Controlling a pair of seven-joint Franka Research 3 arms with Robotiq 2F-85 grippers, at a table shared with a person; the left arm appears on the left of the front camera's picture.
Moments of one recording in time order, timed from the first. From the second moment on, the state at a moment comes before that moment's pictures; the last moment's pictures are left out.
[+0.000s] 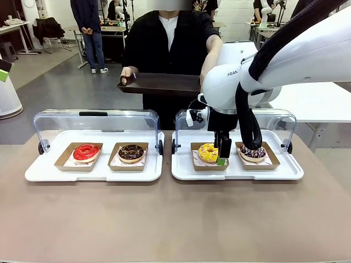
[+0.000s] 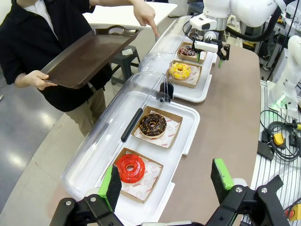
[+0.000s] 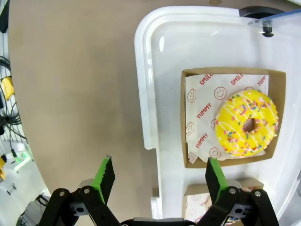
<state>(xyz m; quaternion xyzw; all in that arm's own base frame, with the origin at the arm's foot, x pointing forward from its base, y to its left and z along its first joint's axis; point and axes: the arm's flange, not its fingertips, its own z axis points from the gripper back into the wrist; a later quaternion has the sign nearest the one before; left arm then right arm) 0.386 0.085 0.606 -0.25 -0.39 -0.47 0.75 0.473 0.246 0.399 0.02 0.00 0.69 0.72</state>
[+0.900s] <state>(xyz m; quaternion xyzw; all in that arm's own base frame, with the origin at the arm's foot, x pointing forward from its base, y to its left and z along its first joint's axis) 0.386 0.085 0.606 -0.25 -0.39 -0.47 0.75 0.491 0.286 0.360 0.02 -0.03 0.70 0.71</state>
